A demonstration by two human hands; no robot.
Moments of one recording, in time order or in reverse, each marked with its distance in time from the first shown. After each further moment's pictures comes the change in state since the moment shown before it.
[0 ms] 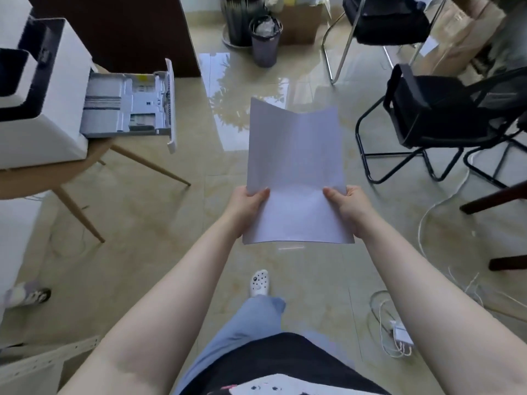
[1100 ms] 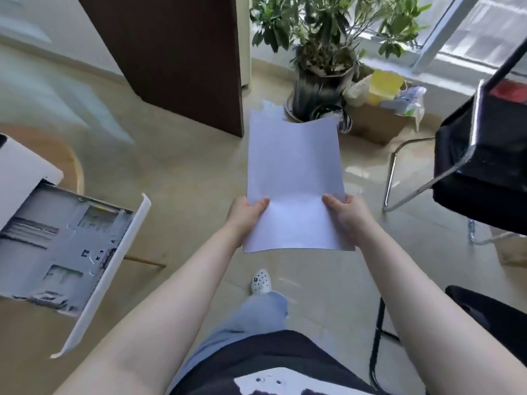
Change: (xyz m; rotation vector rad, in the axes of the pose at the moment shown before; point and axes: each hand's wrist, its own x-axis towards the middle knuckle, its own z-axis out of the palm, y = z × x) left_hand 0.597 0.323 -0.027 -0.249 0.400 -0.133; right_hand 0.668 -0.403 0.054 -0.404 -0.250 -0.039
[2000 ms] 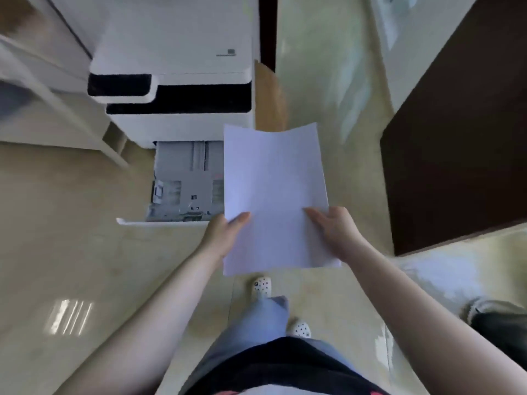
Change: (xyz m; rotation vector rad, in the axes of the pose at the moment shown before) left_hand 0.047 0.038 -0.161 -0.604 1.131 -0.098; right_hand 0.152 -0.255 0.329 -0.719 -1.079 -0.419
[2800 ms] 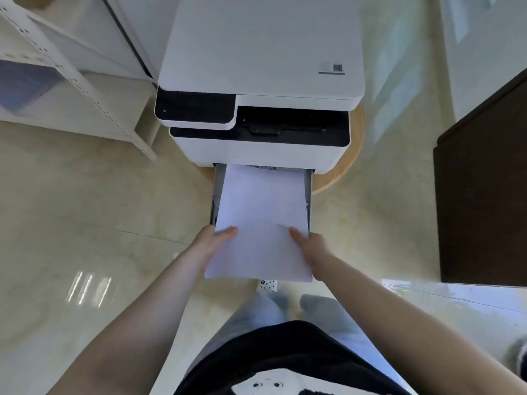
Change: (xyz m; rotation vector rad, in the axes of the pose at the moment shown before) left_hand 0.164 -0.043 -0.211 -0.104 -0.021 -0.350; right_hand 0.107 -0.067 0.242 0.128 -0.174 0.362
